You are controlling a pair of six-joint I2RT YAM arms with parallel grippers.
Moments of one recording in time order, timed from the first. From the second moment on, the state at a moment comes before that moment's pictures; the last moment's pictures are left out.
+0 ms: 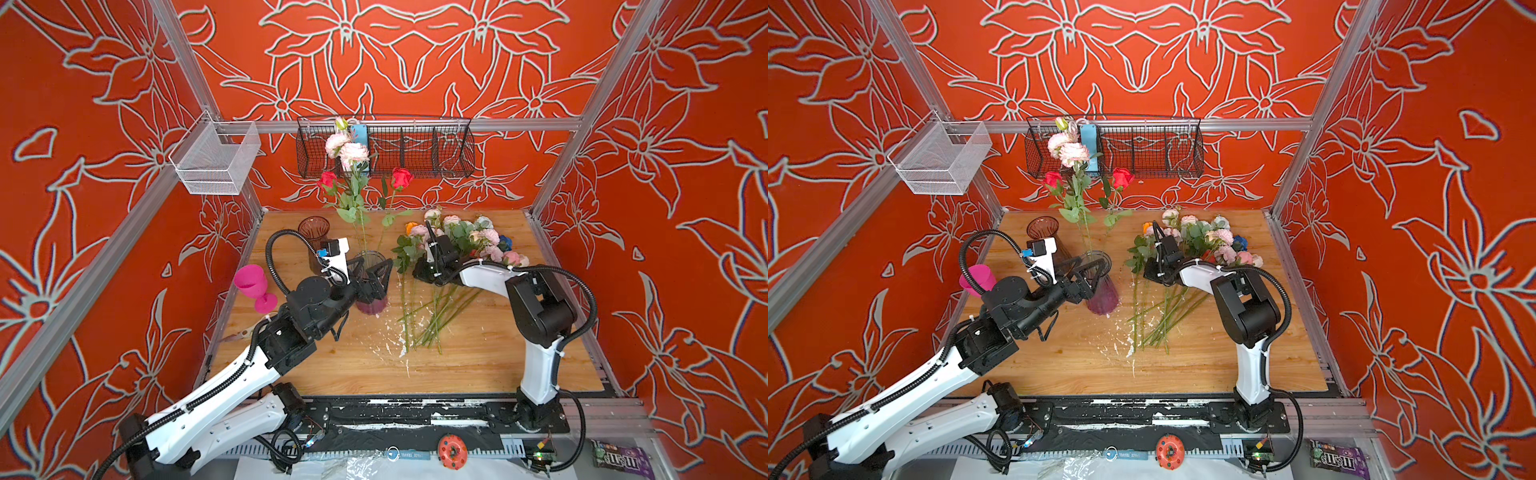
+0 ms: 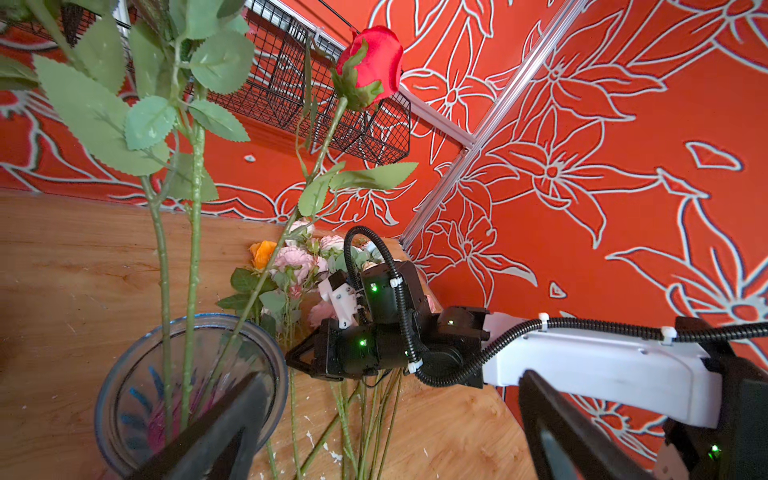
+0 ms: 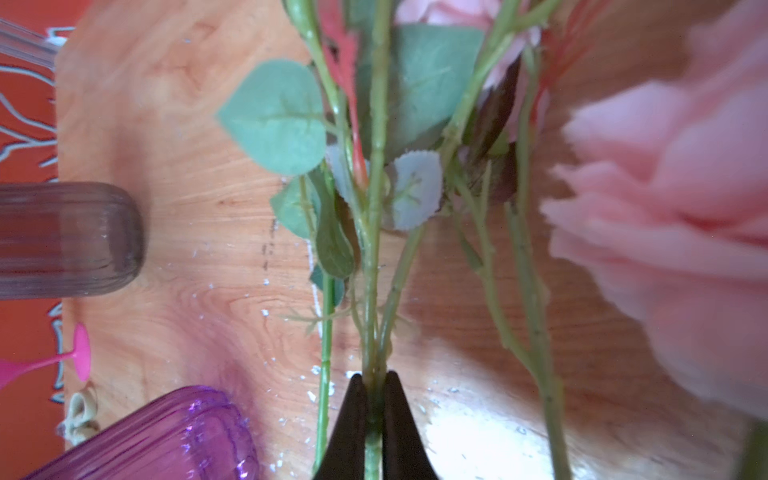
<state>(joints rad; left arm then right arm) -0.75 0.84 0.82 -0.02 -0.19 -0.56 0.47 1.94 1.23 -0.14 -0.22 0.72</state>
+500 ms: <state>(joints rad) -0.75 0.82 0.82 -0.02 -0.22 -0.53 0.48 1.52 1.00 -0.06 -0.13 0.69</state>
